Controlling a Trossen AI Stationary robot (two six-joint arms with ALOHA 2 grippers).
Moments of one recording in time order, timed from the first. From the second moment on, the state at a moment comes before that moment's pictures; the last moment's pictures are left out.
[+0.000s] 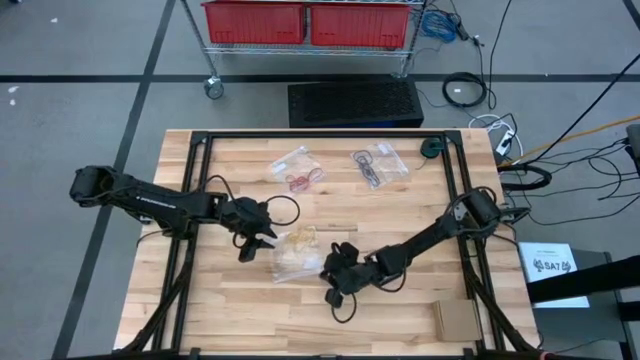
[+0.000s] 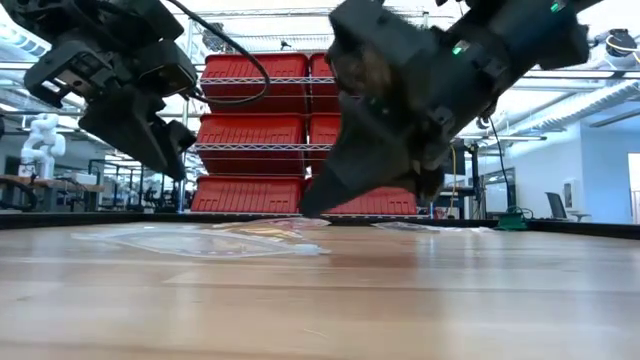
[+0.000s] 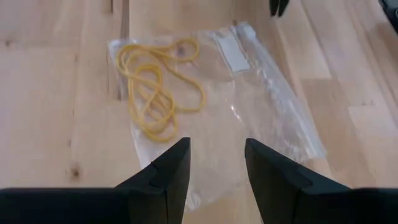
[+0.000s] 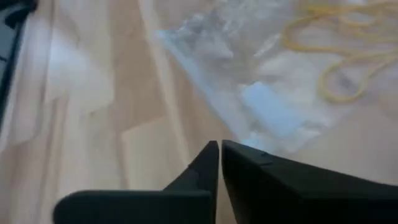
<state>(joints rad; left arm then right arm) -0.04 1.11 0.43 -0.09 0.23 -0.05 0.42 1.98 1.09 0.14 0.36 0.73</state>
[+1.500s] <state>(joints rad) -0.22 1.32 0.43 0.10 0.34 -0.25 0.31 1.77 1.09 -0.22 0.47 0.84</state>
